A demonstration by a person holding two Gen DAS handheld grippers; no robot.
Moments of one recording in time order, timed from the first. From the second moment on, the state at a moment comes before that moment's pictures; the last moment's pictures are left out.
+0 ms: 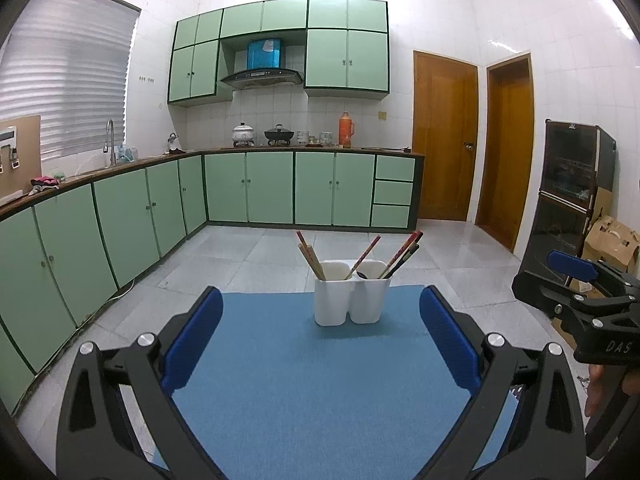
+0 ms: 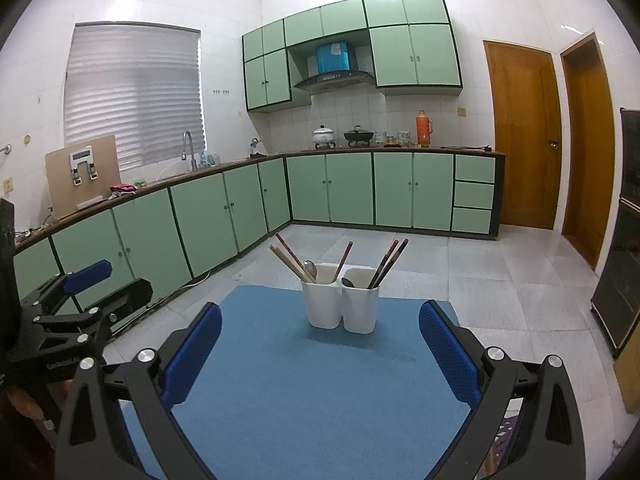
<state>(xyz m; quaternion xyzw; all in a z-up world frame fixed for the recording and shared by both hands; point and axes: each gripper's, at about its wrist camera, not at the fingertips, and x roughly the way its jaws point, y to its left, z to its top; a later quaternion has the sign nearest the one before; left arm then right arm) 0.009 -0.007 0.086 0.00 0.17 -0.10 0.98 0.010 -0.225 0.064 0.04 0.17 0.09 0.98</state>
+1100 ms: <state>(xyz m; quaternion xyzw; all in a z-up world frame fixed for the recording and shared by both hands) 0.009 -0.004 0.083 0.00 0.18 -0.10 0.98 0.008 -0.221 0.059 0.04 0.18 0.09 0.98</state>
